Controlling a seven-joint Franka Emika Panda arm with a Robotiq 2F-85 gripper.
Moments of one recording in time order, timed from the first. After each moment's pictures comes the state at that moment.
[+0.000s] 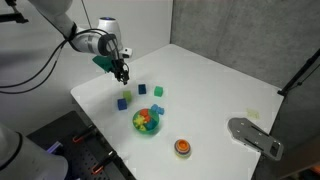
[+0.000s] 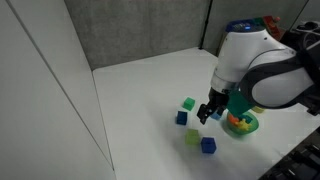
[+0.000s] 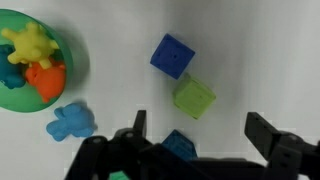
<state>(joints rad) 0.21 0.27 0.16 -2.33 -0.08 2.57 0.46</state>
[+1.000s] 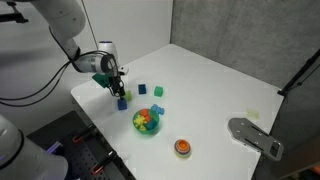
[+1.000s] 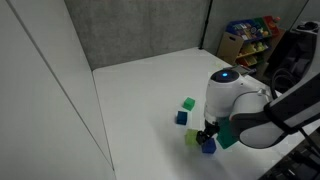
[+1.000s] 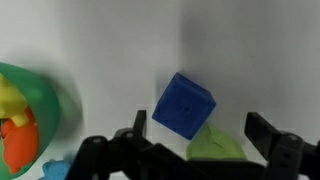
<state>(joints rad) 0.43 0.51 0.00 -2.30 -0.18 2.66 0.67</state>
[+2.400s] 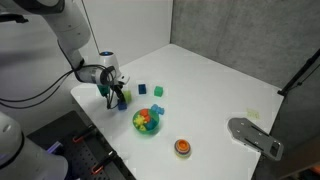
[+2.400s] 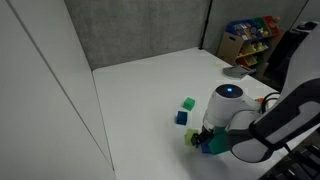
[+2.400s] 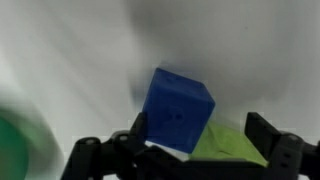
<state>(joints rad) 0.51 0.65 -0.06 -2.30 -0.04 2.93 0.76</state>
